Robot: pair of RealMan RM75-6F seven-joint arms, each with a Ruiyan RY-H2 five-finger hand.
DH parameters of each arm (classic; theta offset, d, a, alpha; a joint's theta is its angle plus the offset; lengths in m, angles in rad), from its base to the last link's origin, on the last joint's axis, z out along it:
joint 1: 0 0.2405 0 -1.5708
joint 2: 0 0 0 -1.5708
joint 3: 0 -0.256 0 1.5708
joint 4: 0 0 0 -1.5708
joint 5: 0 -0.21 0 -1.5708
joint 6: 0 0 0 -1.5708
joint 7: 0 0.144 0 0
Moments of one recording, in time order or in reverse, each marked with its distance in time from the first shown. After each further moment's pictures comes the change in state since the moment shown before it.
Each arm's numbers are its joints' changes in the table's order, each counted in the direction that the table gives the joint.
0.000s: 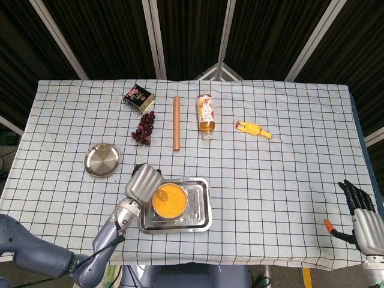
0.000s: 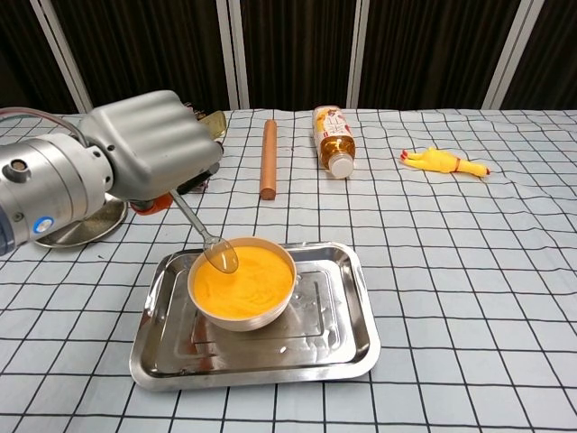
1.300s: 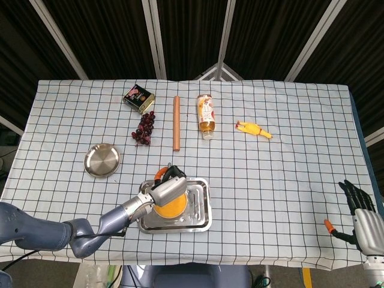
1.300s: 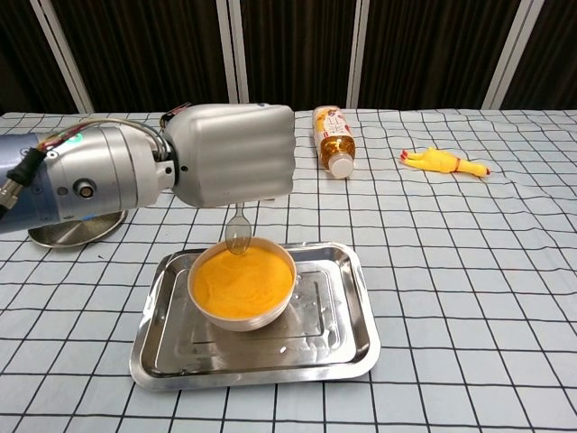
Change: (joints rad) left arm -0.143 0.066 -0.073 0.239 -0.418 0.353 0.209; right arm -0.001 0.005 0.000 -0.002 0.002 -0.001 0.014
